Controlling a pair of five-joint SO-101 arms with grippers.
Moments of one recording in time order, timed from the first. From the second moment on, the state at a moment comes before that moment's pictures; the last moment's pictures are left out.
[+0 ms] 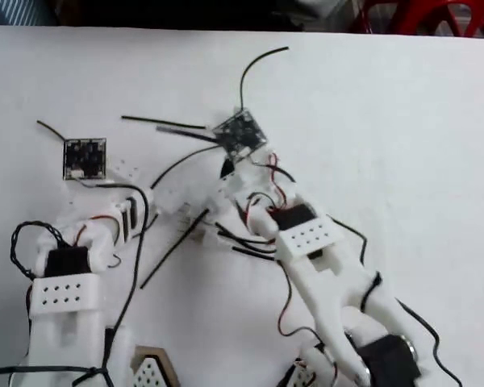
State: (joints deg) left arm -12.4 -54.5 69.6 44.1 -4.4; right arm -27.1 -18.6 49.1 15.5 17.2
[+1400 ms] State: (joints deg) left arm -12.5 -54.5 69.6 44.1 -4.4; right arm -26.7 -8.2 48.2 15.2 13.8
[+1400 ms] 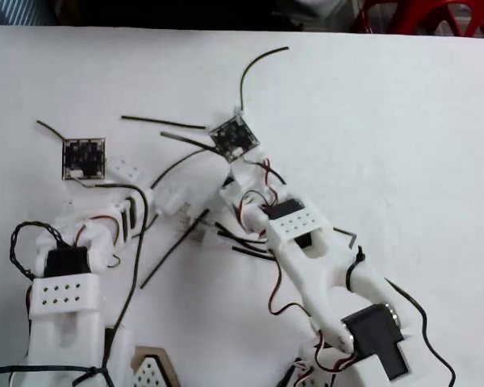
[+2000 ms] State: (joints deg) left arm -12.5 -54.5 69.6 44.1 -4.4; right arm -26.6 -3.2 45.9 15.1 13.8
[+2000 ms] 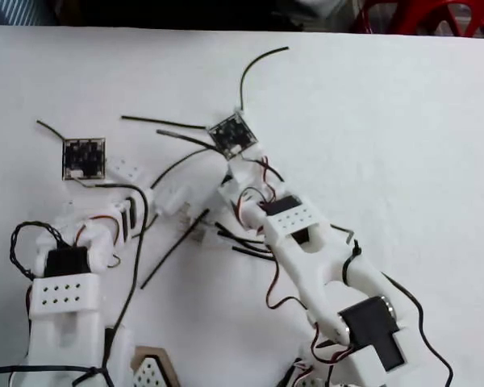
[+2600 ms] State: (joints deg) left arm -12.5 -54.5 69.6 44.1 -4.4; right arm -26.4 -4.7 45.3 25.3 13.8
